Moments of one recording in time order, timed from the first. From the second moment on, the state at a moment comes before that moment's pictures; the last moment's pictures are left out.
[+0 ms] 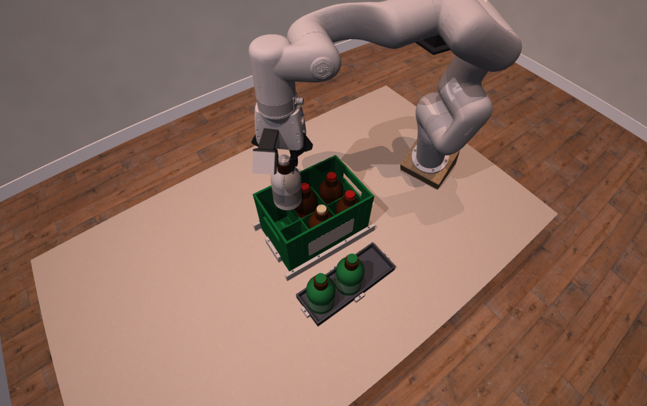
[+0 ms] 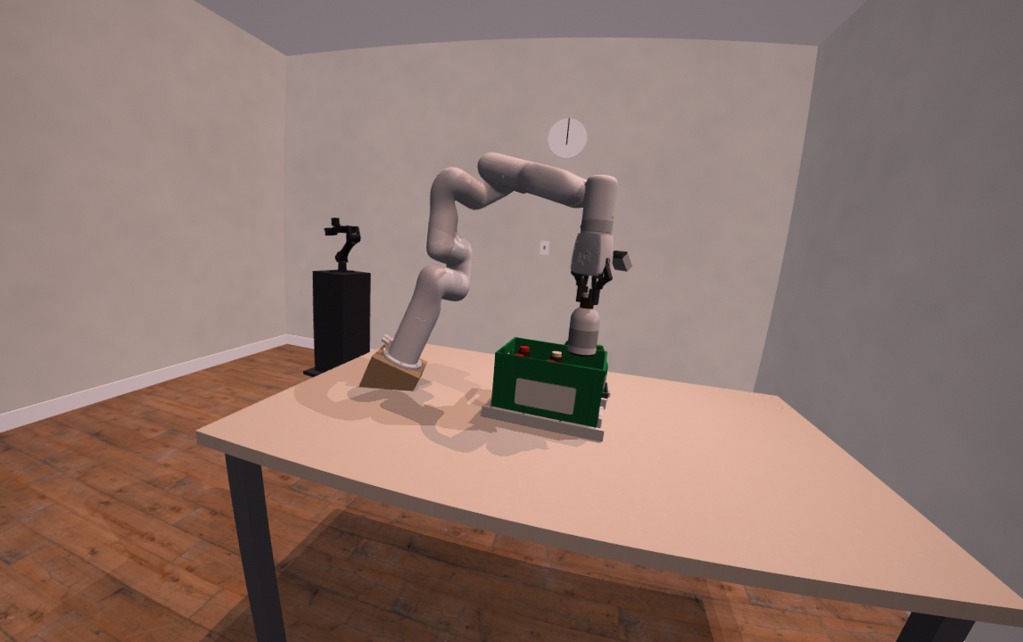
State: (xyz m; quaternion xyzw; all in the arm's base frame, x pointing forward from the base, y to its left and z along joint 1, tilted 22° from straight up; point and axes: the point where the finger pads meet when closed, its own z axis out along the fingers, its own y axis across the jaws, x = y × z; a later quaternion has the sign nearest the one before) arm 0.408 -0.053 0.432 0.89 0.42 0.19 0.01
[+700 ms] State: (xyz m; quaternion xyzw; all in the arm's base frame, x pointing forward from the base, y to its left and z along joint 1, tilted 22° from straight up) arm 0.422 -0.074 0.435 0.89 0.42 0.19 0.01
